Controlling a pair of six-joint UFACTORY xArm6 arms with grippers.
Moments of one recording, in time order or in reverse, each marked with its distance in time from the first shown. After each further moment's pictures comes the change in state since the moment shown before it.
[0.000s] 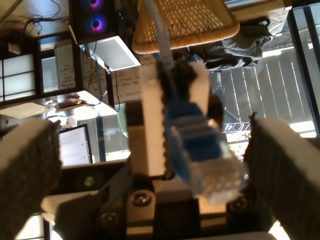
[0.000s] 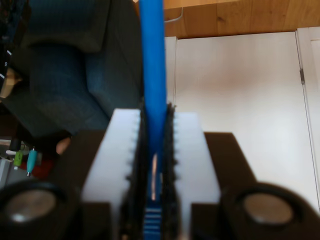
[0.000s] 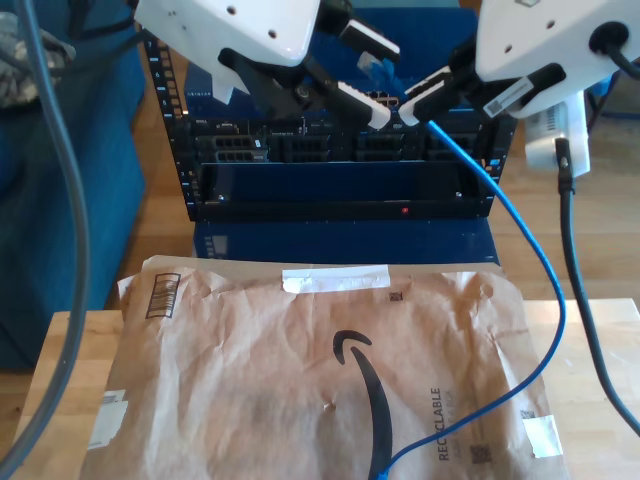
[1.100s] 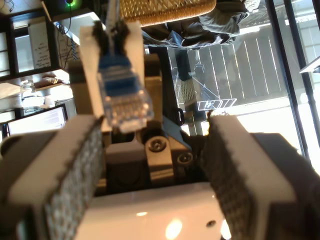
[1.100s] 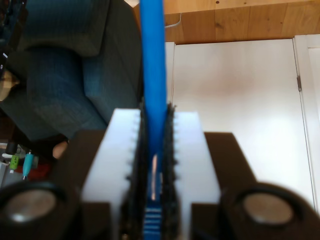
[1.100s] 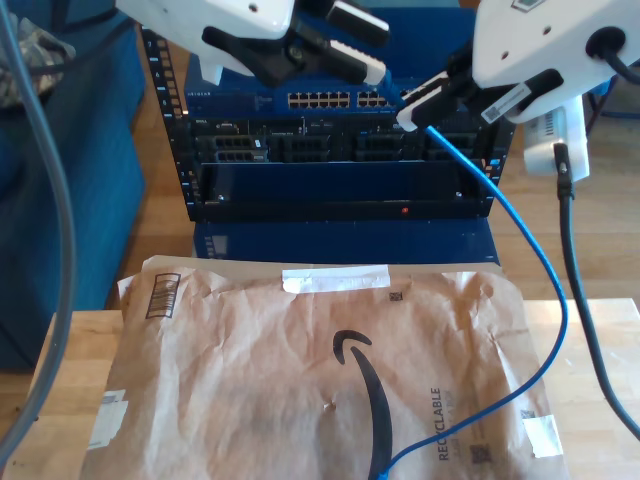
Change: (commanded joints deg) left arm 2.5 0.1 1.1 -4.5 -1.3 1.7; right arm 0.6 -0.3 0.0 -0.7 0.0 0.1
